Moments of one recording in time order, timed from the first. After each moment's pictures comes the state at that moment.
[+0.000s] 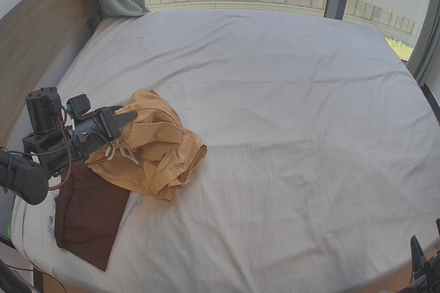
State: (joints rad) left arm -0.17 1.71 -0.69 -0.88 -0.38 -0.49; right arm -0.01 0.02 -0.02 0.00 0.00 -0.02
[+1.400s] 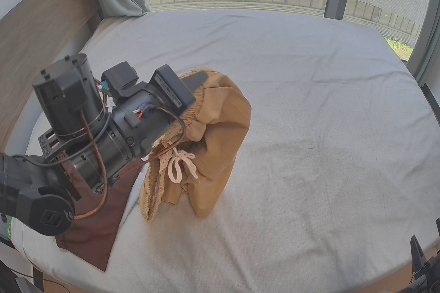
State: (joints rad) left arm -0.69 1.66 -0.82 -0.95 0.06 -0.77; right arm 0.00 0.02 -0.02 0.00 0.00 -0.01
